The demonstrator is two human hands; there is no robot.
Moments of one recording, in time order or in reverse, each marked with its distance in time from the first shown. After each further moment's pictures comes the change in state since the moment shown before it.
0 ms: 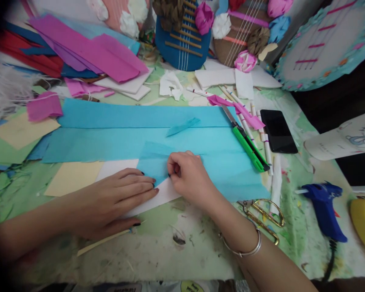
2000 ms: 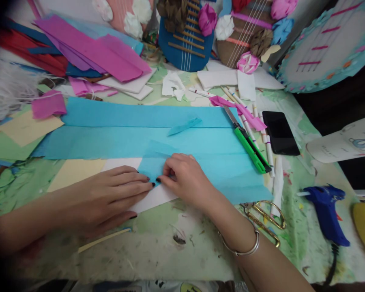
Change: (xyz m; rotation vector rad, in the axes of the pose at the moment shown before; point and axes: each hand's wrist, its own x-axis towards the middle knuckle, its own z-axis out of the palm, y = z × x) left_hand -0.007 0.000 -0.005 0.093 0.057 -0.007; right_hand 0.003 -0.001 0.004 -0.170 -0.082 -0.155
